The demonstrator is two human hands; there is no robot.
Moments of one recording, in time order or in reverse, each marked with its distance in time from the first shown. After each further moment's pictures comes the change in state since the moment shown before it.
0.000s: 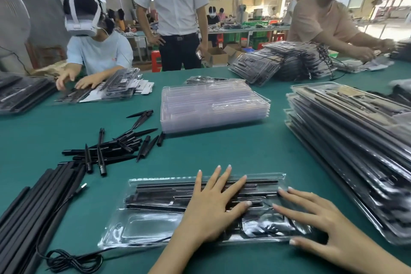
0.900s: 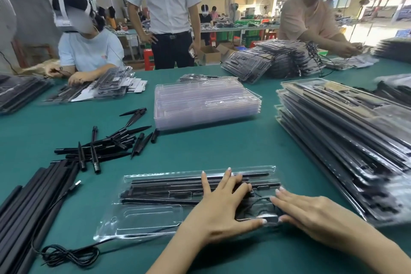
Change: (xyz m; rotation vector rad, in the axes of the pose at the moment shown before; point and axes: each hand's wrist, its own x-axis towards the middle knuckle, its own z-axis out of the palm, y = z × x) left_hand -0.008 0.030 -0.004 -0.084 -0.114 0.125; right_hand 0.009 -0.003 0.003 -0.504 0.386 -0.400
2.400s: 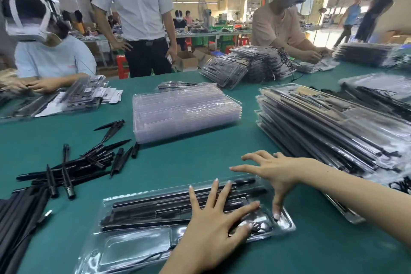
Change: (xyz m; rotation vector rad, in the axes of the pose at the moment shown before) left_hand -0.001 0.006 0.005 0.145 0.059 0.092; right_hand 0.095 0.061 -0.009 0.136 -1.050 0.310
